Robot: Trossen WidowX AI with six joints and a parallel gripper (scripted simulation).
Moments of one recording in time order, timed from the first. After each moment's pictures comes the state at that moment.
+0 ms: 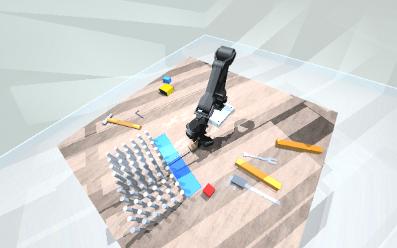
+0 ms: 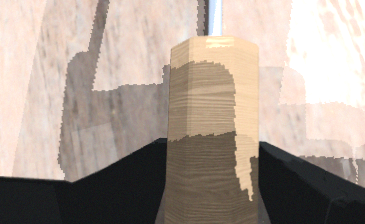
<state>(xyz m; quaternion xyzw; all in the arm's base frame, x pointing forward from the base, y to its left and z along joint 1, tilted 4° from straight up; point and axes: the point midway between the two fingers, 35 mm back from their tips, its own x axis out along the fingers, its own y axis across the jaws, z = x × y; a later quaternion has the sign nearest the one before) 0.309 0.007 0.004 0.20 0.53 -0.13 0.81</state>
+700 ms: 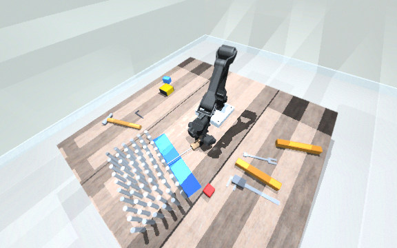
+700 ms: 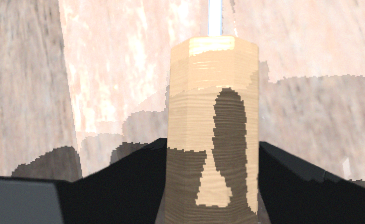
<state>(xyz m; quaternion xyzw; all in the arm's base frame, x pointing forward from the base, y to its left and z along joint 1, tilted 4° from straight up) 0.296 0.013 0.005 0.20 0.53 -0.13 0.81</state>
